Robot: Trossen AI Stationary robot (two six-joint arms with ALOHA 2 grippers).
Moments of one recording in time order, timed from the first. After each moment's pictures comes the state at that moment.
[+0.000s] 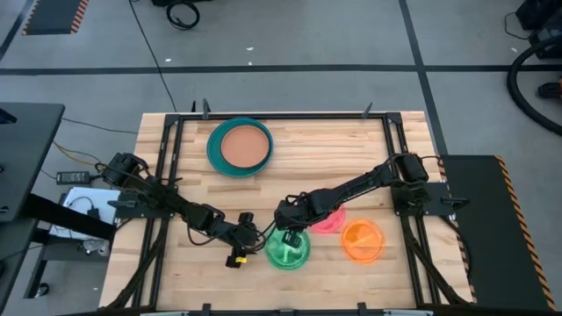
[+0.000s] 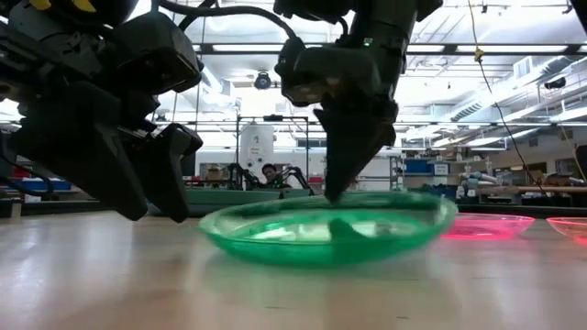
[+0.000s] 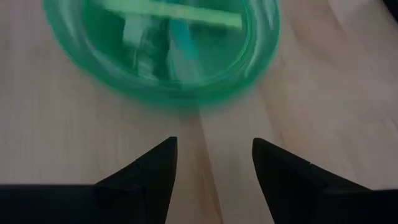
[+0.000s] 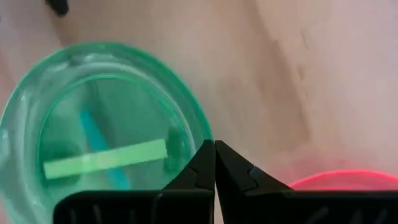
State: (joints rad) left arm -0.47 1.68 0.70 0.19 -0.10 -0.25; right arm 0.24 2.02 1.45 -0.70 0.10 0.65
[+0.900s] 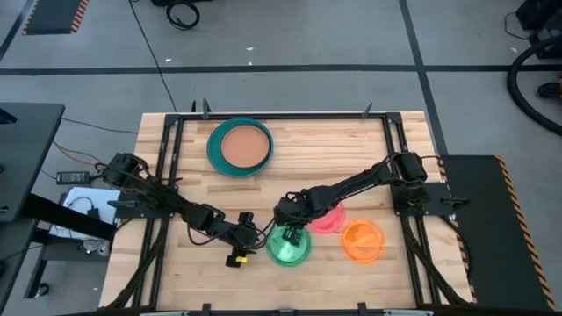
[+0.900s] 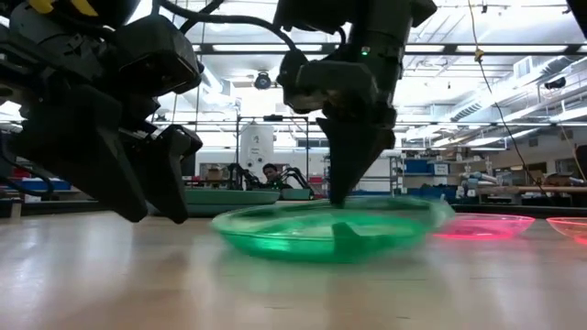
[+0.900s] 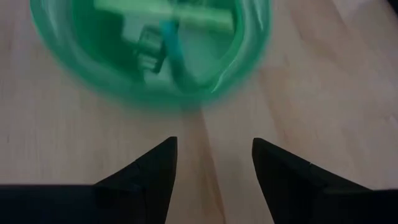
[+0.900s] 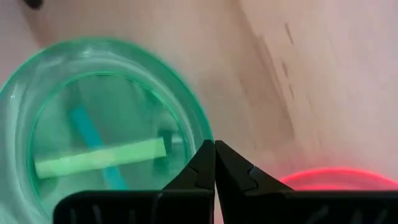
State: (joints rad) left arm -0.47 1.68 0.70 0.18 -0.10 -0.25; right arm 0.21 2.02 1.45 -0.72 0.07 0.64
